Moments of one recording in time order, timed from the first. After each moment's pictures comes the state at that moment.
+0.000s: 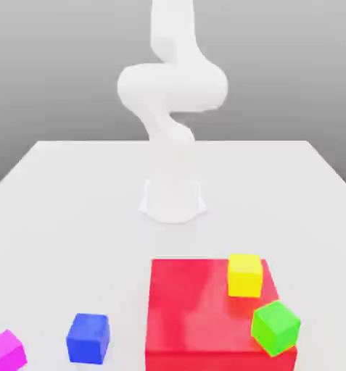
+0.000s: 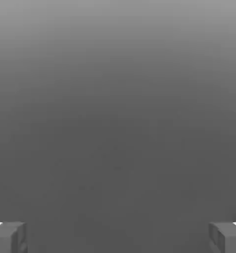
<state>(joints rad) -0.01 -0.71 -0.02 -2.29 0.01 2.32 0.81</state>
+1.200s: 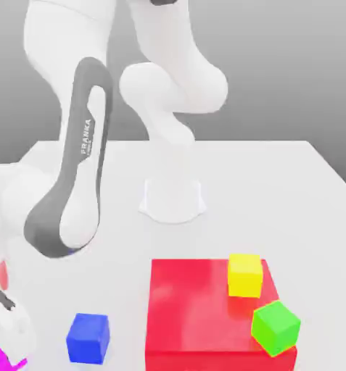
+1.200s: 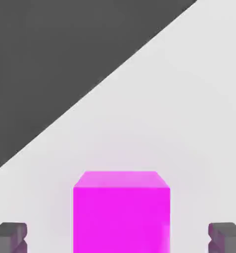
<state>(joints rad) -0.29 0.56 -0.19 -2.18 0.25 2.72 0.80</state>
